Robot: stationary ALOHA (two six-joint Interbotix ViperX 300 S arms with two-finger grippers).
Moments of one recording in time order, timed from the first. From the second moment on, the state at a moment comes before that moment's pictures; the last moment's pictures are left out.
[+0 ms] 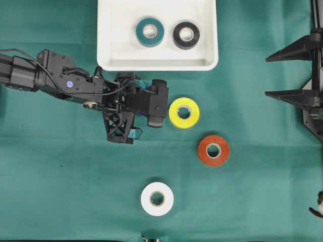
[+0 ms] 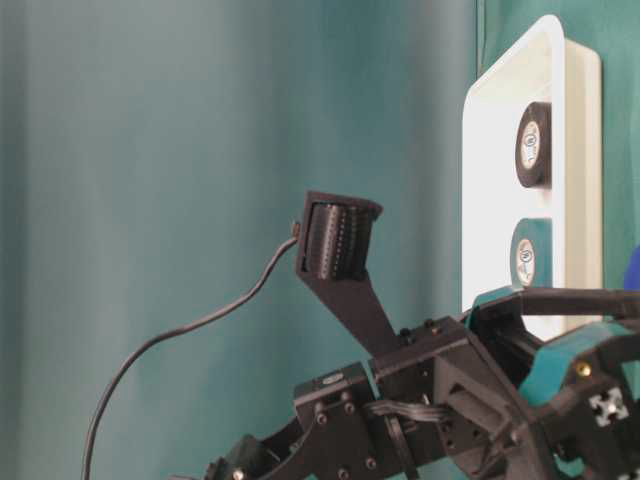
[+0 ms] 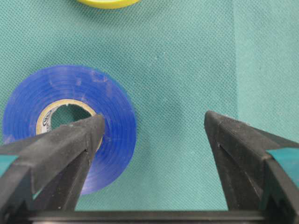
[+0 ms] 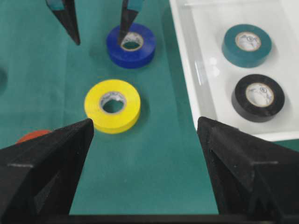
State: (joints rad) left arm -0.04 0.22 0.45 -0.01 0.46 0.06; right arm 0.03 -1.05 1.06 -0.22 0.48 0.41
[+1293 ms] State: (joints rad) left arm -0.02 0.22 0.46 0.00 0.45 0.06; right arm 0.03 -1.04 1.06 -0.22 0.48 0.41
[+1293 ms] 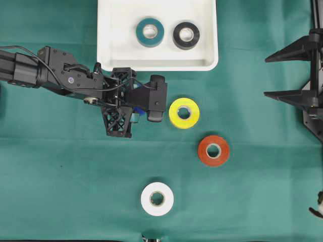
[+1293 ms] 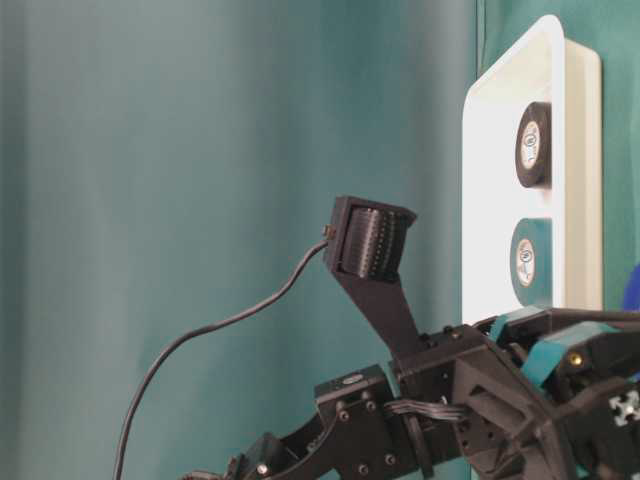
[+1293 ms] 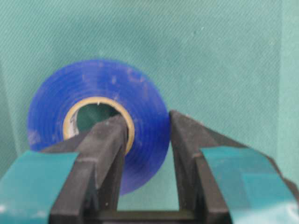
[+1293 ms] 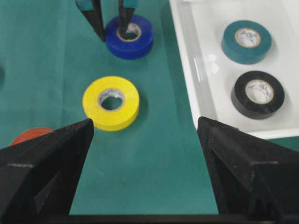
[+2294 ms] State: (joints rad) left arm -0.02 0.22 0.46 0.00 0.47 0.05; right arm 0.03 -1.04 1.06 -0.22 0.48 0.41
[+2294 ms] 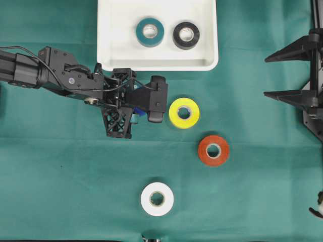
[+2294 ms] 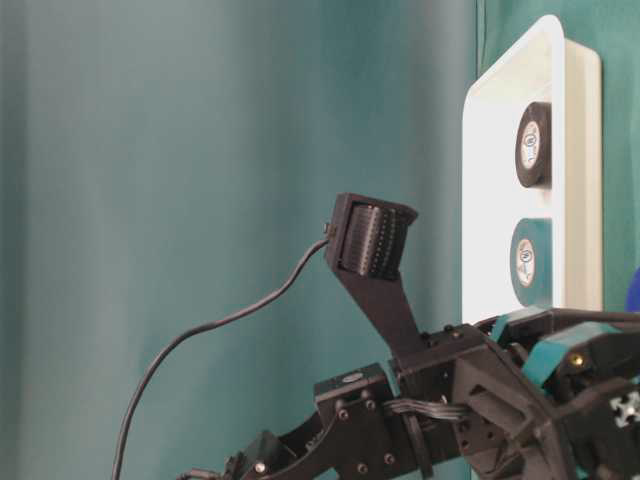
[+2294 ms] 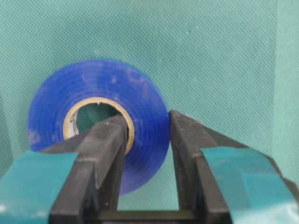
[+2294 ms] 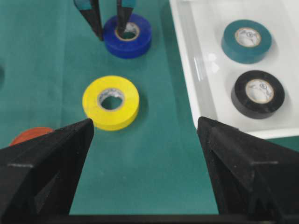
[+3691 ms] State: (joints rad) left arm -0.02 -0.07 0.19 0.00 0.91 0.06; right arm 0.03 -1.04 1.06 -0.22 0.48 0.41
